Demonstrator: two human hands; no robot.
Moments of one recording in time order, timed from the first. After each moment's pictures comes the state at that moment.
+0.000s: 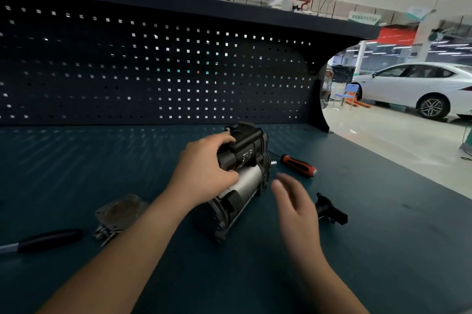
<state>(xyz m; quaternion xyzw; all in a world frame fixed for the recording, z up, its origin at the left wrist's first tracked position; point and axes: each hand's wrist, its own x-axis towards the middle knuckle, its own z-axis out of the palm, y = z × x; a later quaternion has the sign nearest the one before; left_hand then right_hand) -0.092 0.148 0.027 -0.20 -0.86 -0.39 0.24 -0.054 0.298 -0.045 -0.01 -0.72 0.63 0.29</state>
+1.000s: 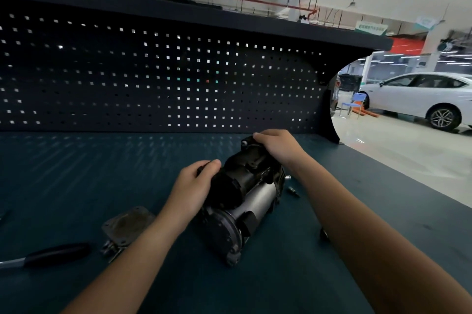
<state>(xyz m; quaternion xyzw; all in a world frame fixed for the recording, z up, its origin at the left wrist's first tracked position) -0.128 0.127 -0.005 -0.09 -0.72 -0.68 0.13 -0.173 0.298 0.057 0.02 -0.86 0.49 0.12</state>
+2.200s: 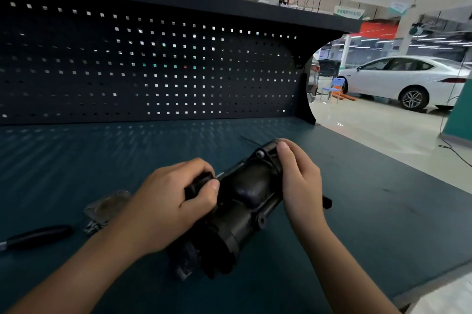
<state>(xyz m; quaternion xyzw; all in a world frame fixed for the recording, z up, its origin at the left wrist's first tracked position) -0.034 0.113 0.016 -0.33 -0.84 -0.36 0.22 -0.044 0.305 -0.006 0.02 -0.69 0.63 0.35</state>
